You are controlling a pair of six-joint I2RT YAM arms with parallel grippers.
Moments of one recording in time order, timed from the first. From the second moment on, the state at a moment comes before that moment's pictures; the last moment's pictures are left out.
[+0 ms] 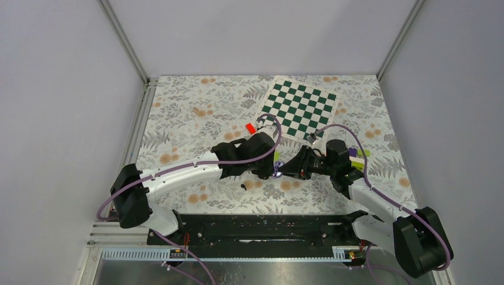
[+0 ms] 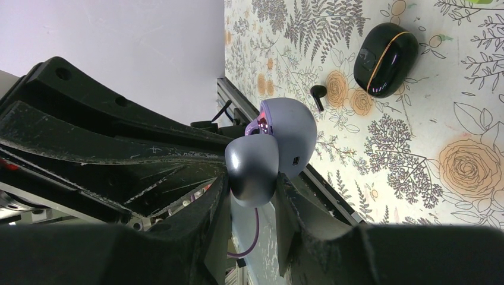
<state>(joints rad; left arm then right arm) -1.06 1.47 1.18 -0.55 -0.12 -0.71 0.40 1.05 0.38 0.23 -0.77 1.08</state>
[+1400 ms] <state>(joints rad) -0.75 1.16 1.03 -0.57 0.21 -0.67 0.40 0.83 0.38 0.23 -0.90 1.04</state>
